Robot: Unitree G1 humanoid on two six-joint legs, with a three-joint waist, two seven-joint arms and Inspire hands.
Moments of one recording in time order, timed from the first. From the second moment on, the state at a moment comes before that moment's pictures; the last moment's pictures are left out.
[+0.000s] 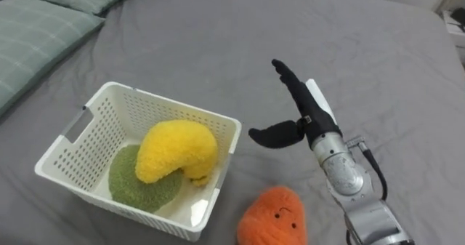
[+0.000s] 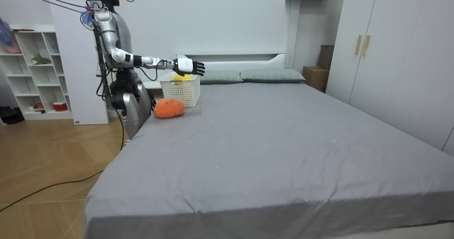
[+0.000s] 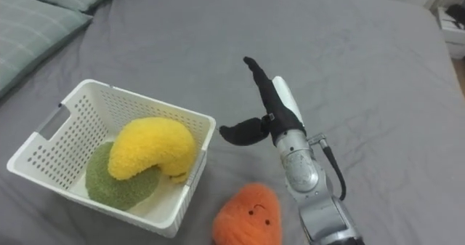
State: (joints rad) left arm 0.14 0.18 0.07 1.11 -0.22 -0.03 -0.01; right arm -0.11 -0.23 0.24 0.26 -0.23 -0.03 -0.06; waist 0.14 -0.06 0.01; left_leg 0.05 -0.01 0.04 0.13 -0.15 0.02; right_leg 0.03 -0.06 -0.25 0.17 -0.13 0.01
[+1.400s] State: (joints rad) left arm 0.14 0.15 0.08 1.09 -0.22 -0.03 0.01; right arm 0.03 -0.22 0.25 0.56 -0.32 -0.02 0.04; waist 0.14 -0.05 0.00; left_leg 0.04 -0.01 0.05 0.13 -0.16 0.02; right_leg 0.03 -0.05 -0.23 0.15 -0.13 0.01
